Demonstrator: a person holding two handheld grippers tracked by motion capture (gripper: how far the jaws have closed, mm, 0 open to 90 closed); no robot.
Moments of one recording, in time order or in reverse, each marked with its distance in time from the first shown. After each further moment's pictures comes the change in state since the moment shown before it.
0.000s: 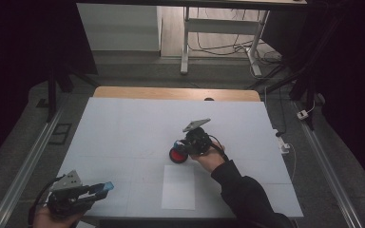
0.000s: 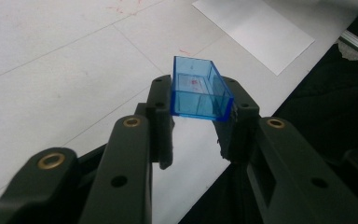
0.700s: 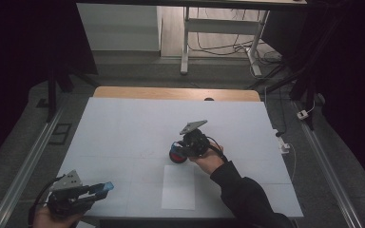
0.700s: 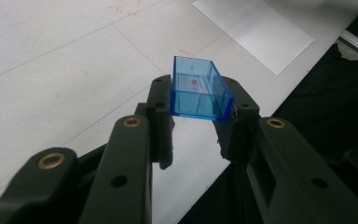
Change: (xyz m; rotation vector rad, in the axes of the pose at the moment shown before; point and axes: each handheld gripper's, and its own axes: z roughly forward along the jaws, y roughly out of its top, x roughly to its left) left arm 0.000 0.000 0.000 0.000 -0.002 0.000; right arm 0.015 0.005 -0.004 0.008 0.008 -0.060
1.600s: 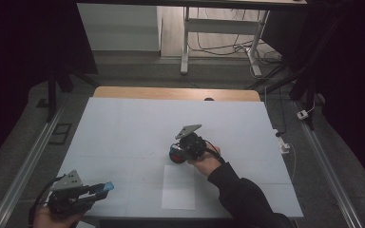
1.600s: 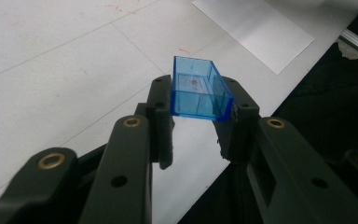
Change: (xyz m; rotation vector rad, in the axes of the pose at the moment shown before) left arm 0.000 0.001 0.001 0.006 0.000 0.000; right arm 0.011 -0.002 0.008 0.028 -0.062 -0.079
